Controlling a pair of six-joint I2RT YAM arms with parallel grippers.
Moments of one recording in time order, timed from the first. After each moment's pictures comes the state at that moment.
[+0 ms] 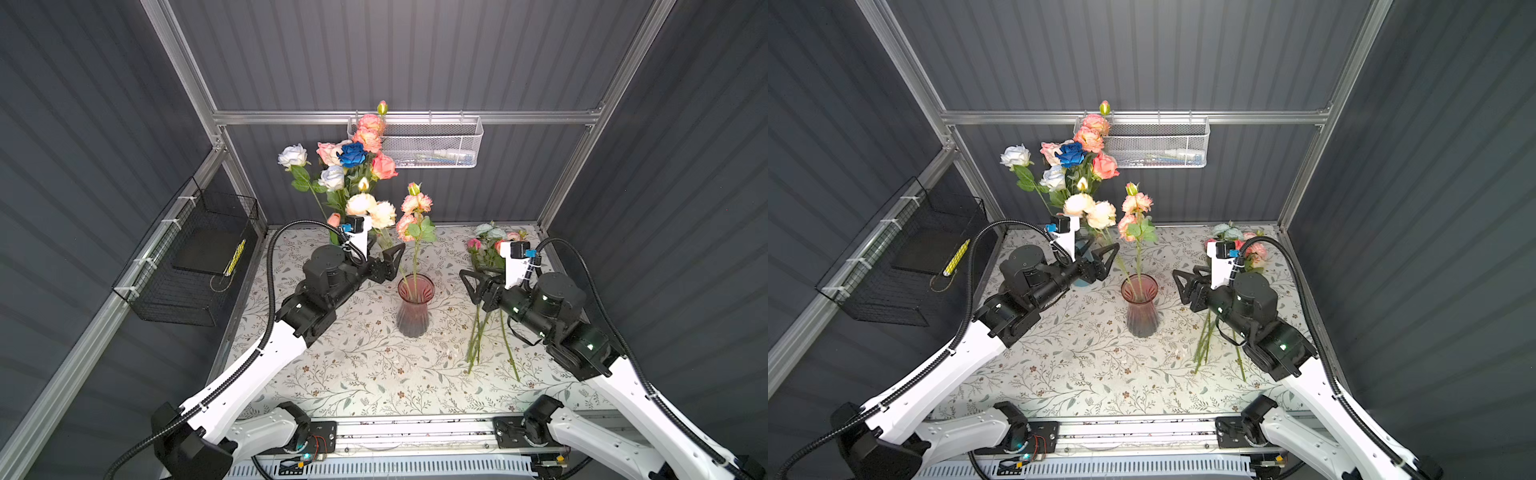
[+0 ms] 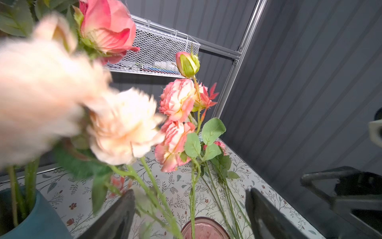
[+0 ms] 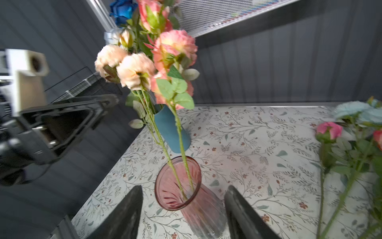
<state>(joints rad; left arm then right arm) -0.66 1.12 1.10 -0.02 0.05 -0.27 0.58 0.84 0.94 -0.30 -0.02 0.43</state>
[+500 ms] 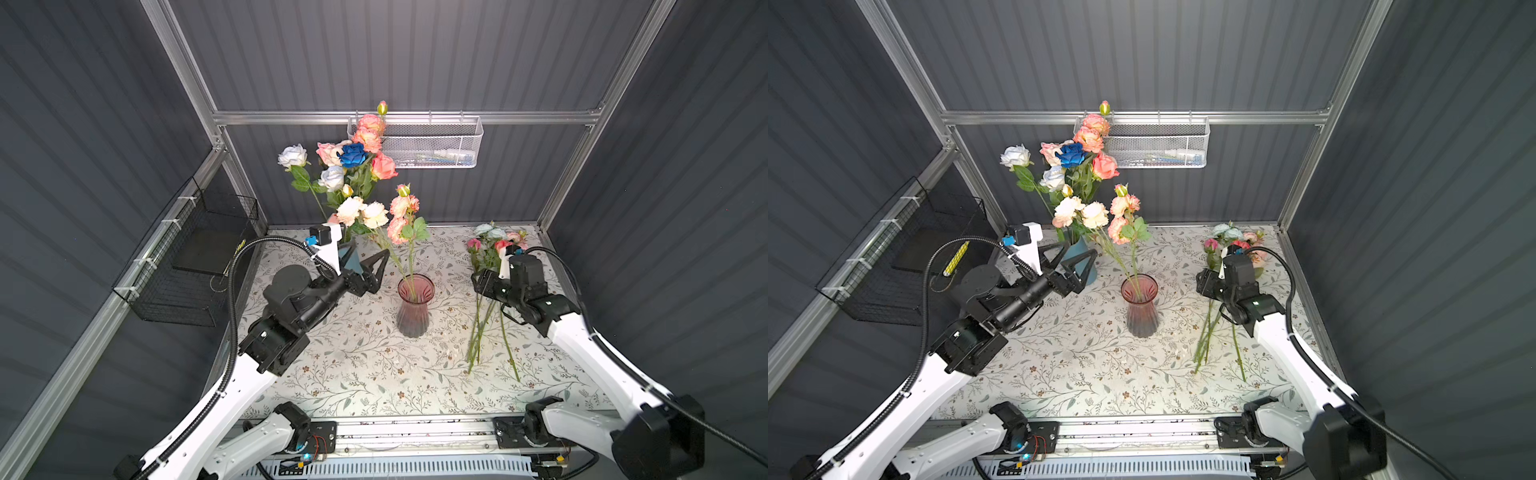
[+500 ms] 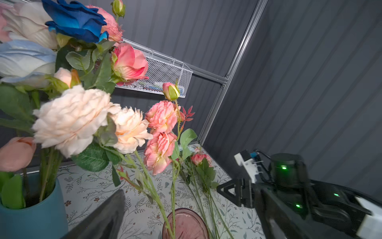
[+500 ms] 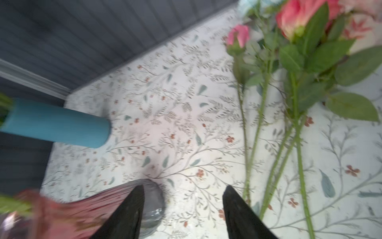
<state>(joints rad) -0.66 0.87 1.02 -0.09 0.06 -0.37 0.24 1.24 0.89 -0.37 -0.06 0.54</state>
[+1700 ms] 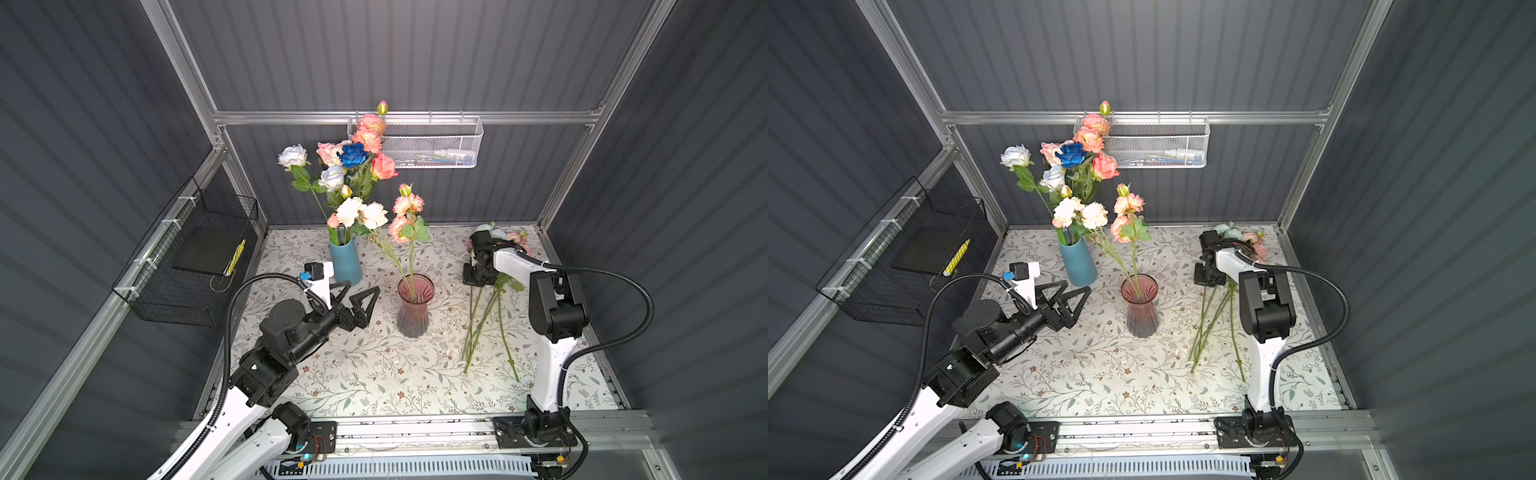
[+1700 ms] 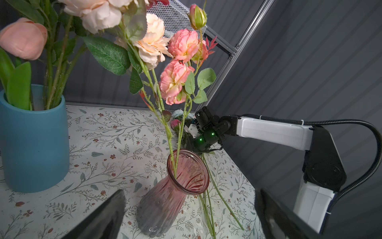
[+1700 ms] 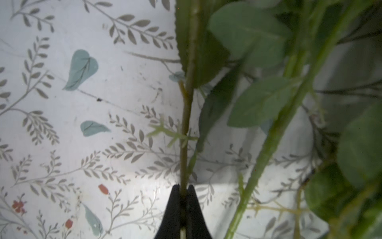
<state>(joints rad) -0.66 0.67 0.79 -0.20 0.09 -0.49 0.20 2.05 1.46 -0.64 0.02 0.29</state>
